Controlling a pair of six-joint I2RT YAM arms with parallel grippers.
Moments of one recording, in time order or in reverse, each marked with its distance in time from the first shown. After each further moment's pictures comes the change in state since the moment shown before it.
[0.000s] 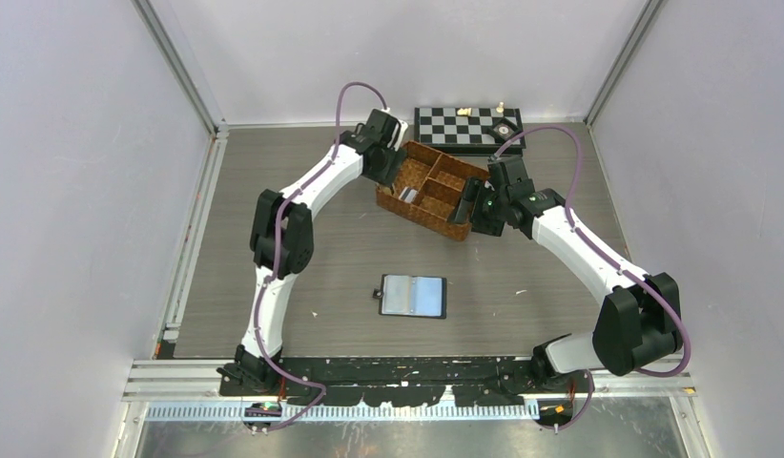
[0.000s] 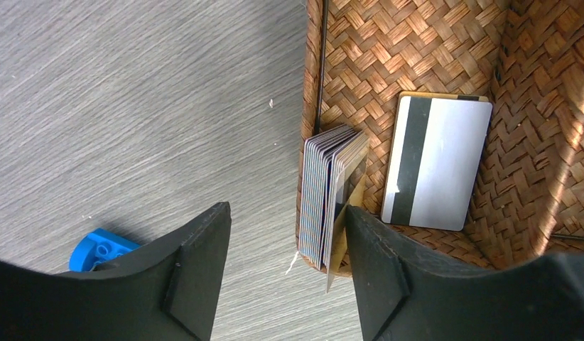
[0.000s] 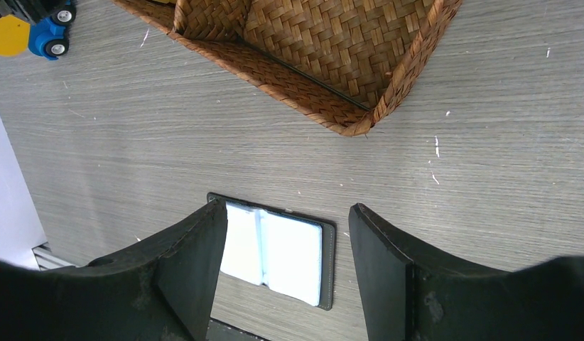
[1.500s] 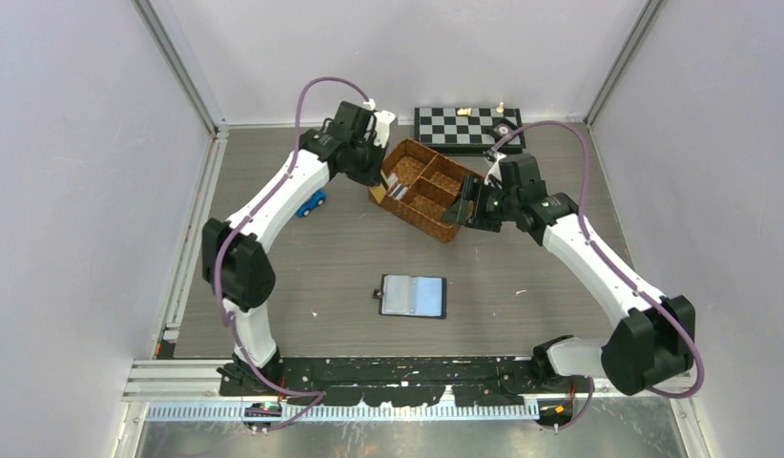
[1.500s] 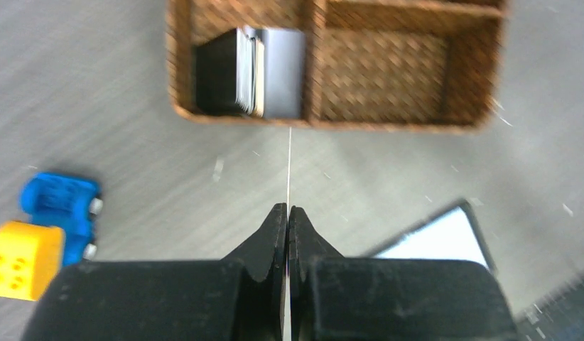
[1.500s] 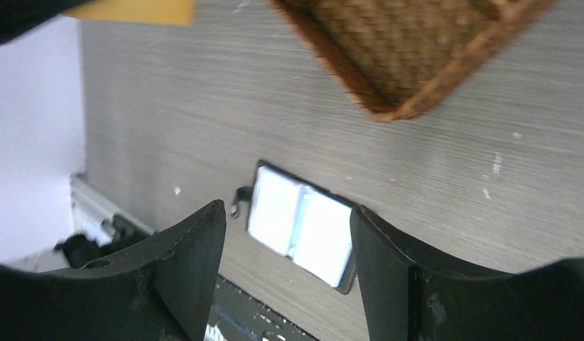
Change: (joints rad) left arm 0.001 -0.352 -0.195 -0.066 0.238 -0.040; right arm 0.000 -0.074 0.000 0.018 -0.139 -0.079
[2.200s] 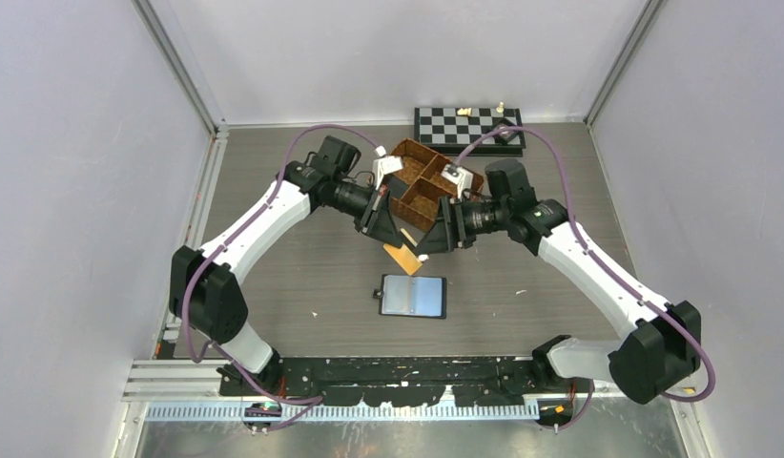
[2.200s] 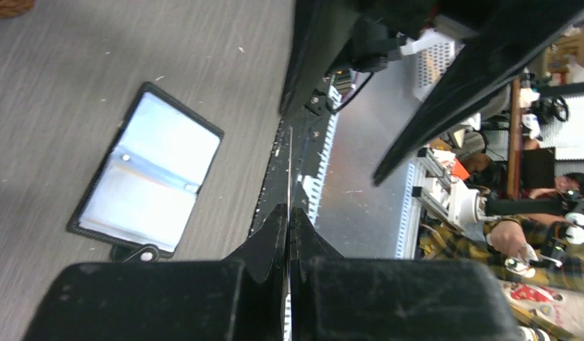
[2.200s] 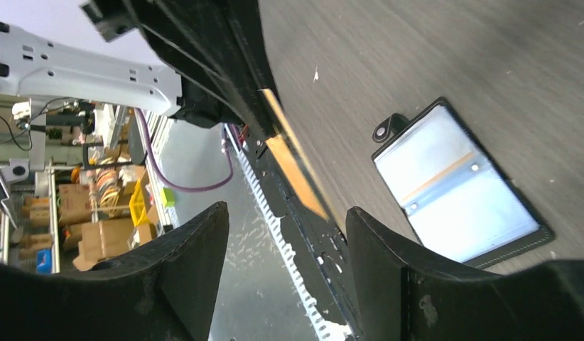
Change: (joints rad) left arm 0.000 -0.290 -0.408 -0.013 0.922 -0.011; right arm 0.101 -0.081 -0.007 0.040 -0.565 -0.148
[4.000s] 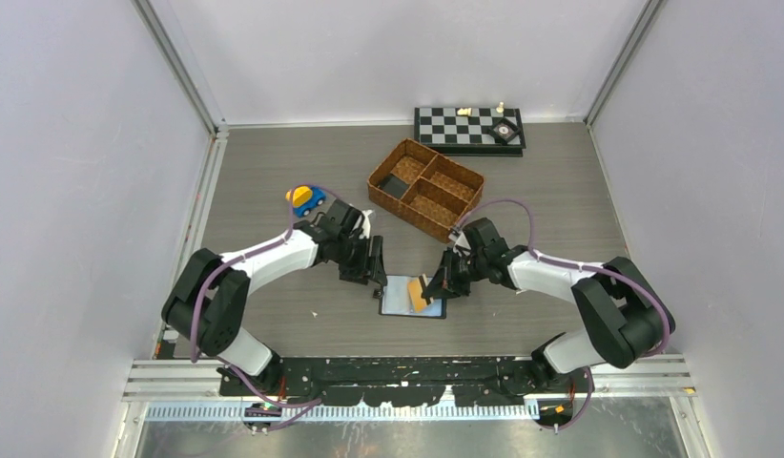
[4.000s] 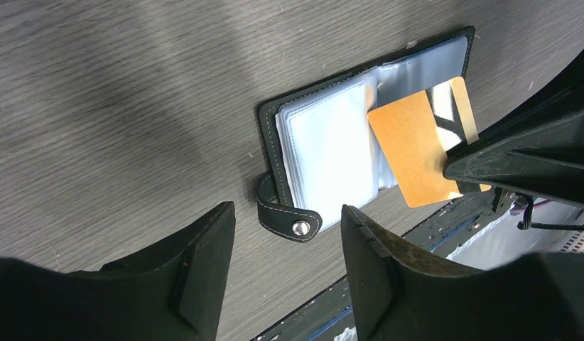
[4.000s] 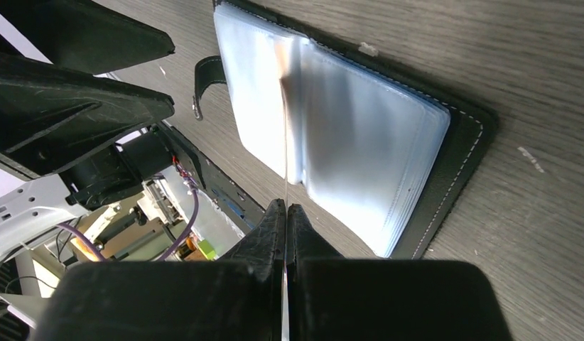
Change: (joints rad) left arm -0.074 -0.068 -0.554 0.385 -0.637 -0.474; right arm 0.084 0.204 -0.477 0.404 0.226 0.458
